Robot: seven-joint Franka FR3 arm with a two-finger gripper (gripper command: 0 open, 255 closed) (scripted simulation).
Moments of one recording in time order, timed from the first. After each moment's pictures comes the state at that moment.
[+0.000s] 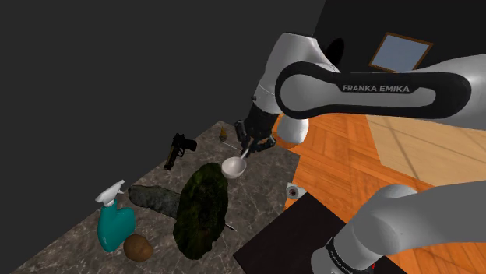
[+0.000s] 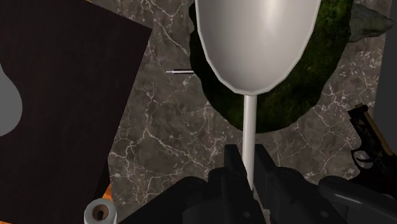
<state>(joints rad) -0.10 -0.59 0.44 -2.47 0.31 2.01 1.33</state>
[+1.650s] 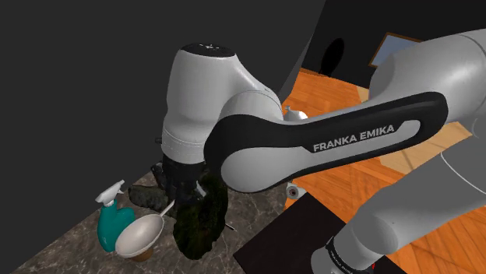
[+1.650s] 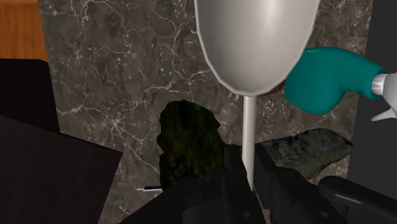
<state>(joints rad) -0.12 -0.19 0.96 -2.16 0.16 2.15 1.93</state>
